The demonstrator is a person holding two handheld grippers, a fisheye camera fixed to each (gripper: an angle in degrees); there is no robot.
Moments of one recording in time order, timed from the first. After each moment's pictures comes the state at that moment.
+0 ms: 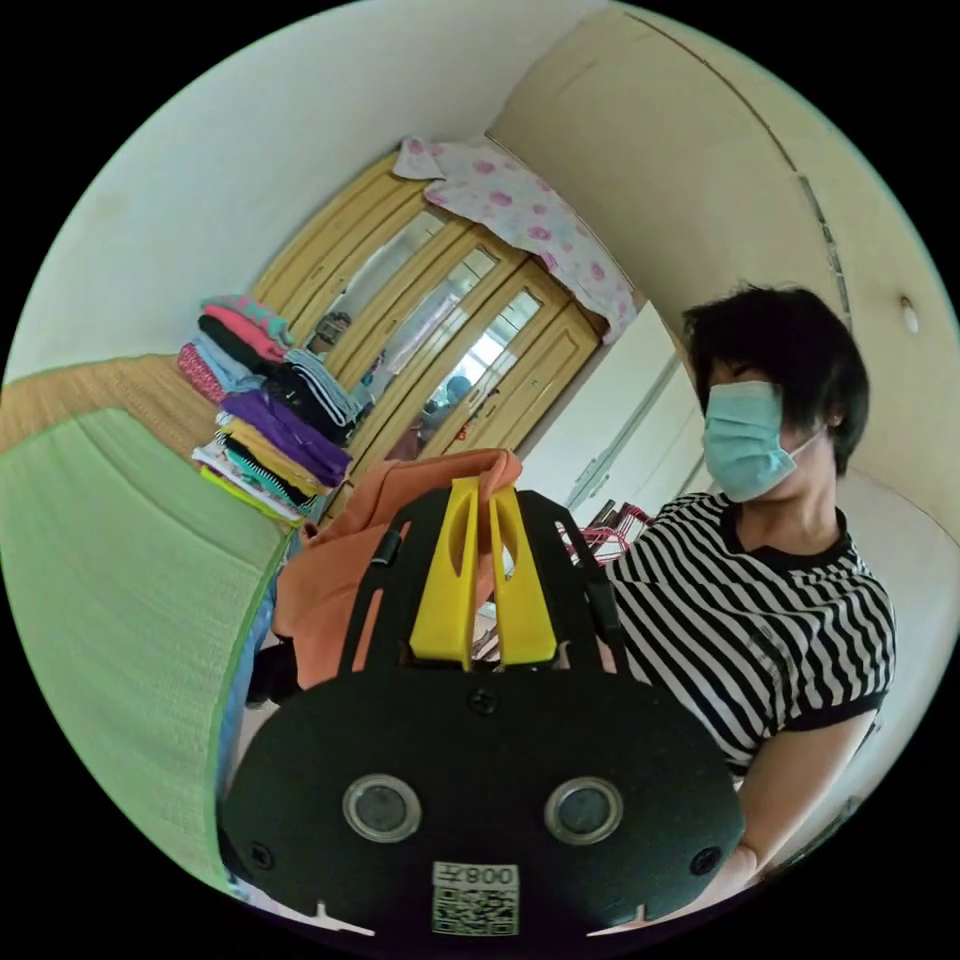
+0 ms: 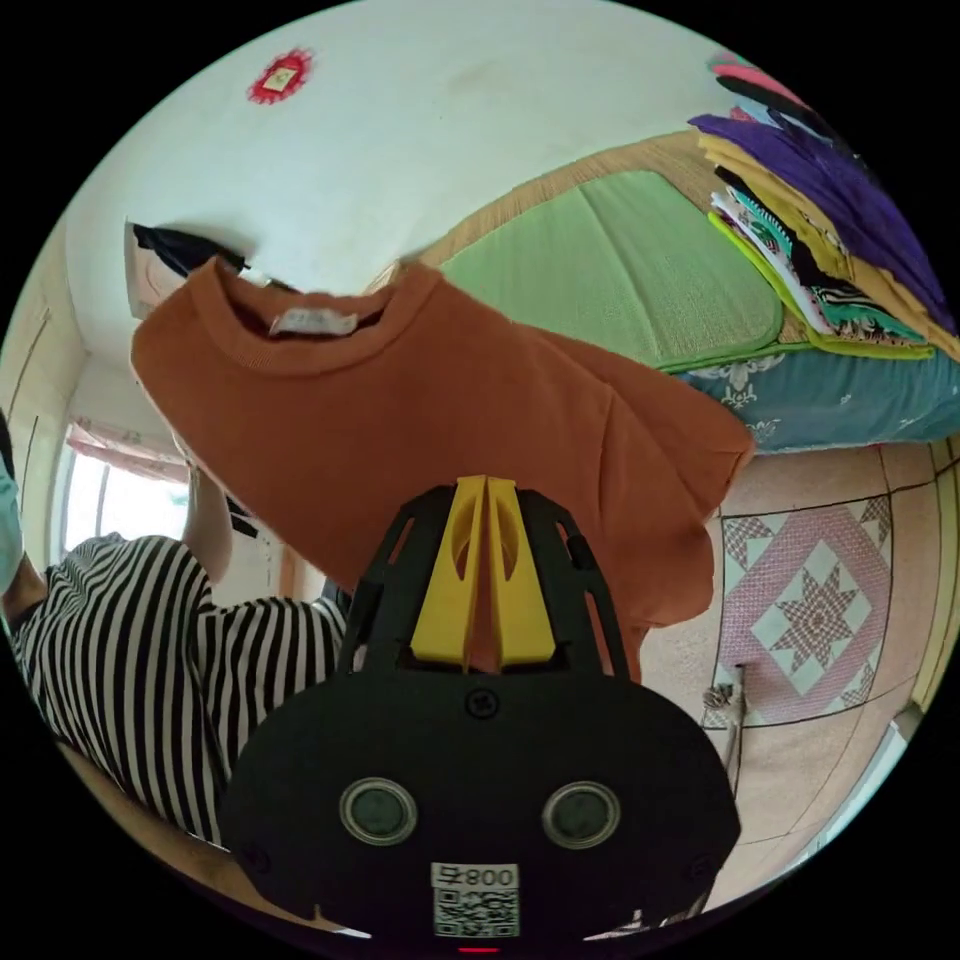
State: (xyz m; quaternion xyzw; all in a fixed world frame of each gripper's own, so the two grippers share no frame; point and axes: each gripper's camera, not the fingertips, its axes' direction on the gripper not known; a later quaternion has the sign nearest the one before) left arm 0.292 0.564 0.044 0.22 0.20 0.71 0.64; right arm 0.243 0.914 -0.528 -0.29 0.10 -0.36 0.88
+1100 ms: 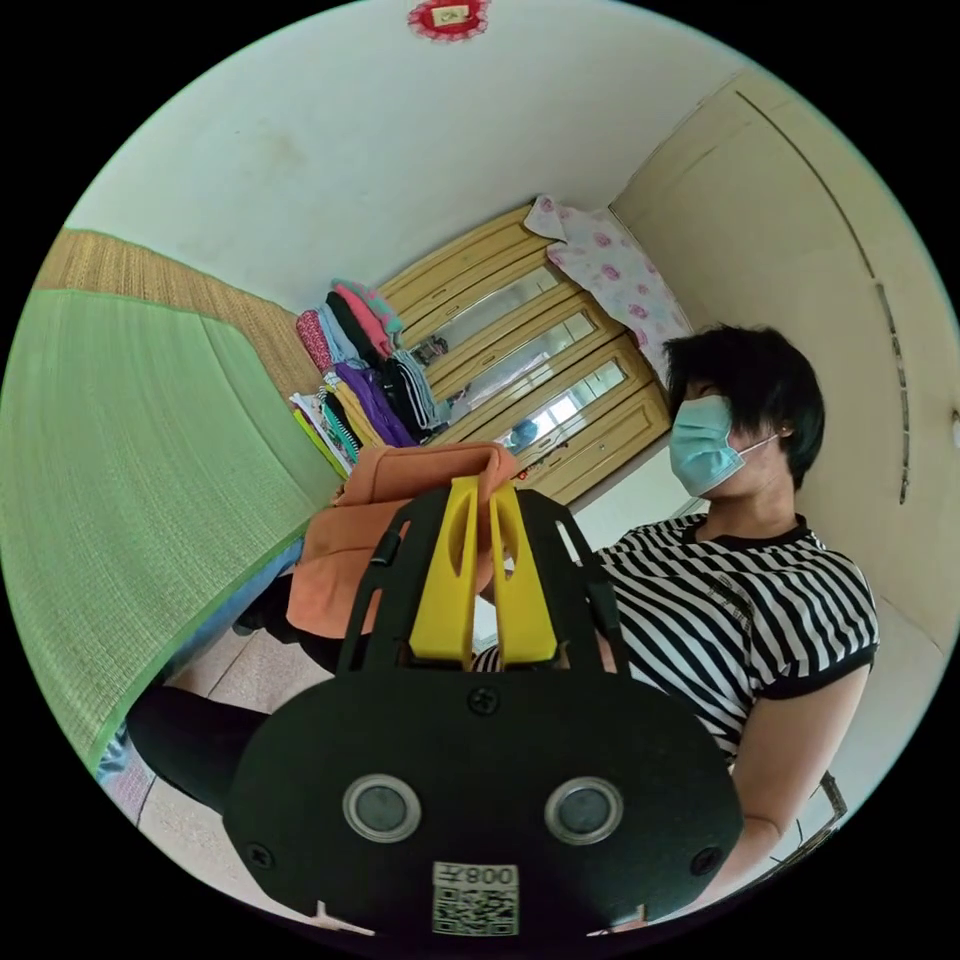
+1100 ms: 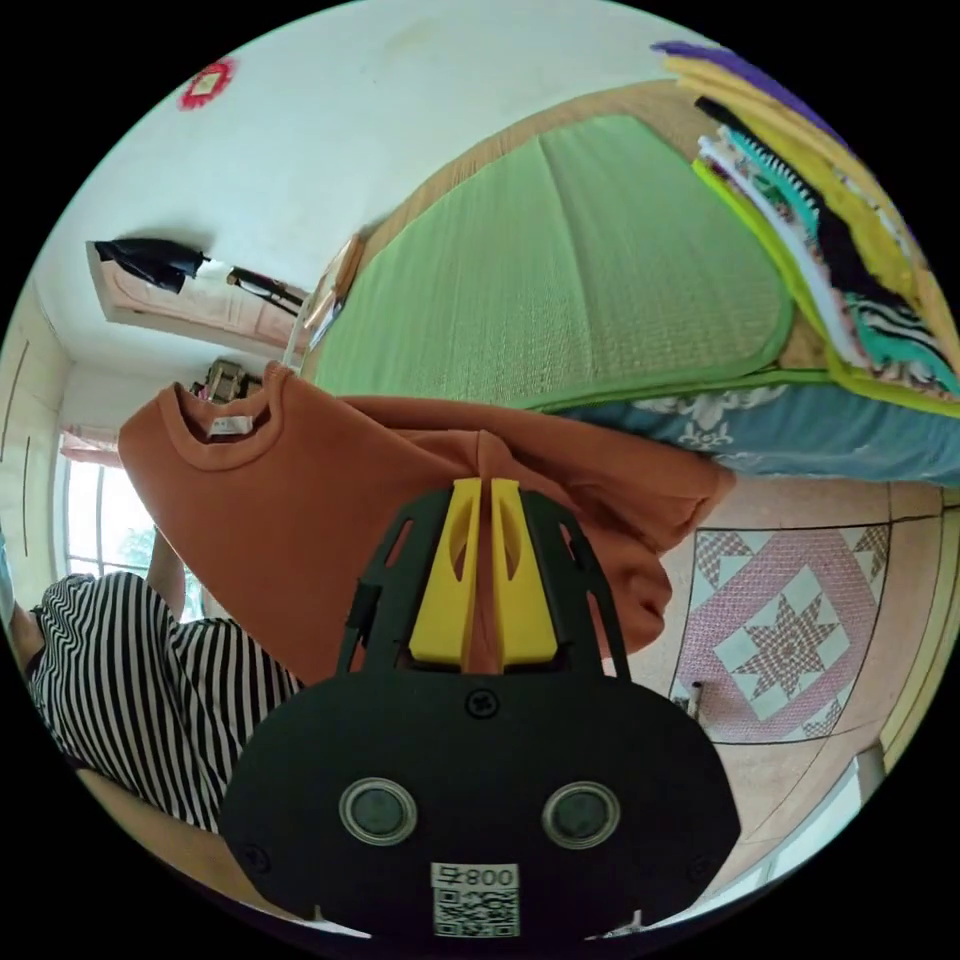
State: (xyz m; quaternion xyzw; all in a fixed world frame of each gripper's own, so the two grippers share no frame) left arm 0.093 0.544 0.049 0.31 0.22 0.59 0.71; right arm 0.249 0.827 -0.389 -0.32 0.13 -0.37 0.86
